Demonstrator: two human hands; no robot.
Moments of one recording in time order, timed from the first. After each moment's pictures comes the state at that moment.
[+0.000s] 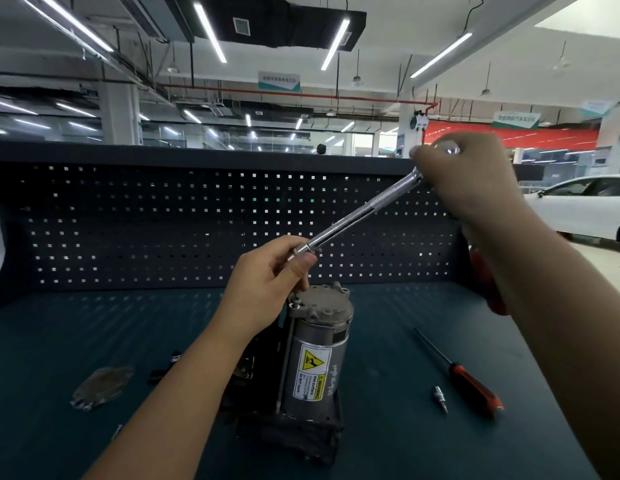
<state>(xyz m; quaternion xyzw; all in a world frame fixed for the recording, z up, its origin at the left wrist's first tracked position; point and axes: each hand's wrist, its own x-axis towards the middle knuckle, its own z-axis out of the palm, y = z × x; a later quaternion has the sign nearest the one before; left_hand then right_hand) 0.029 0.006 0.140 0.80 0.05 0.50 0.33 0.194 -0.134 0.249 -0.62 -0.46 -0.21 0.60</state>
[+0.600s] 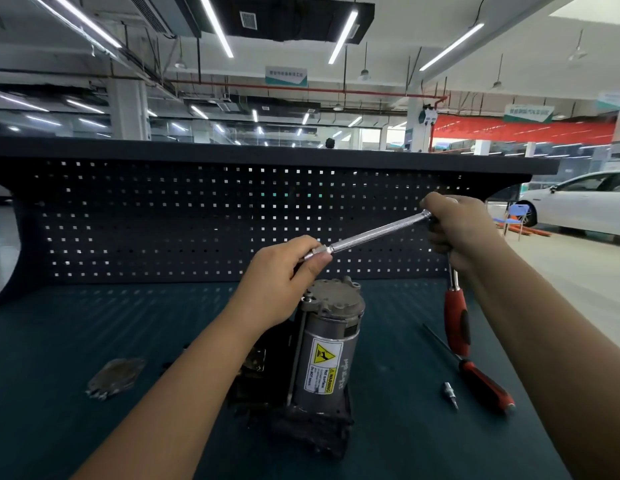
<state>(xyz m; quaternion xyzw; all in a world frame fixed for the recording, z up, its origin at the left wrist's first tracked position) 0.028 0.010 0.141 0.87 0.10 0.47 0.14 0.237 -0.100 0.197 -0.58 -0.36 0.07 0.73</state>
